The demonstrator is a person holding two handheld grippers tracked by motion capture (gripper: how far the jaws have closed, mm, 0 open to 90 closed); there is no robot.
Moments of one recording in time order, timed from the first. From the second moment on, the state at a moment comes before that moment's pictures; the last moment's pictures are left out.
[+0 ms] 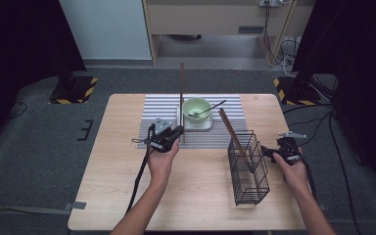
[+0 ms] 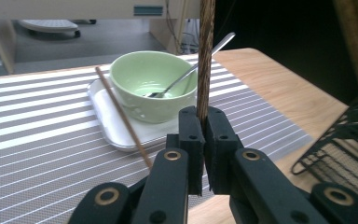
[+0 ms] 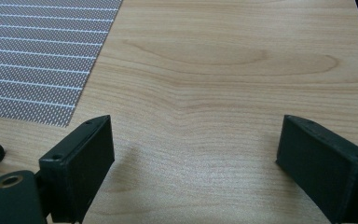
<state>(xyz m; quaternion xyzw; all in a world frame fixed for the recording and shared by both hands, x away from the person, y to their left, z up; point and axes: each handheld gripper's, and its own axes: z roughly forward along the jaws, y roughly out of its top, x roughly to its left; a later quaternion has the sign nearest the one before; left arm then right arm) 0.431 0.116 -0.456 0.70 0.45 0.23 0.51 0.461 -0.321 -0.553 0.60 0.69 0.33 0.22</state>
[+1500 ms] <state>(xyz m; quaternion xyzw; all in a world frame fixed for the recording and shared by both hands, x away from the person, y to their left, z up) 0.451 0.106 -0.486 0.70 0.48 0.22 0.47 0.458 -0.312 -0.558 0.60 0.70 0.31 0.25</state>
